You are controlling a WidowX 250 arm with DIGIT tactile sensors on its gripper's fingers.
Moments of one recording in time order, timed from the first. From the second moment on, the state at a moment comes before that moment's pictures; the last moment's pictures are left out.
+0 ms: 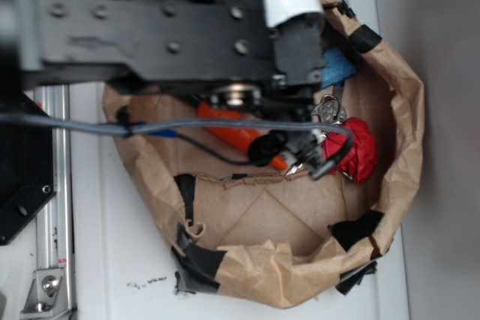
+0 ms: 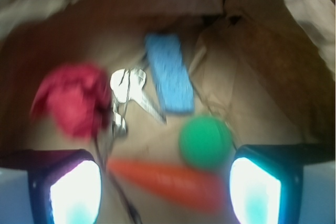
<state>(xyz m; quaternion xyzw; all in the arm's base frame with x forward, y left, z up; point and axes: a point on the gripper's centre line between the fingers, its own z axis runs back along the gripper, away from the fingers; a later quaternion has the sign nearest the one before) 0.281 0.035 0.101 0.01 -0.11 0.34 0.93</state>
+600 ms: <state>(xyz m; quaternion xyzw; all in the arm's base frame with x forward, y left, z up) 0.310 0.074 0.050 0.04 -0.02 0.34 0.94</state>
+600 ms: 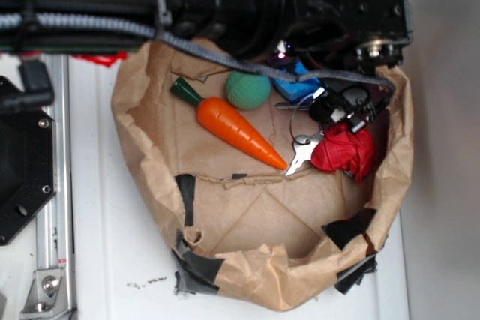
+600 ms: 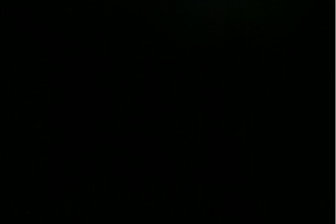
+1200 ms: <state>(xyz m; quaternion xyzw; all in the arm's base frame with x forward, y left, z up) 0.294 0.071 0.035 0.06 -0.01 0.31 0.95</state>
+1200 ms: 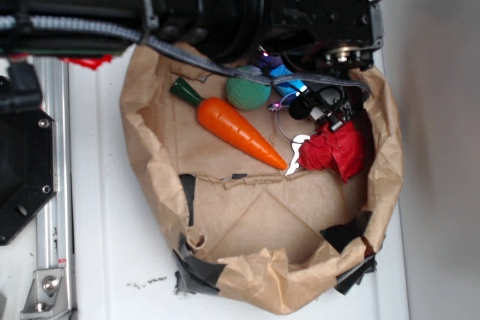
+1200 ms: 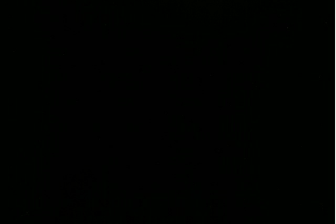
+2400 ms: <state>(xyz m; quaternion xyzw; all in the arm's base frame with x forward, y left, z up) 0.235 0.033 0.093 0.02 -0.09 0.24 0.97</state>
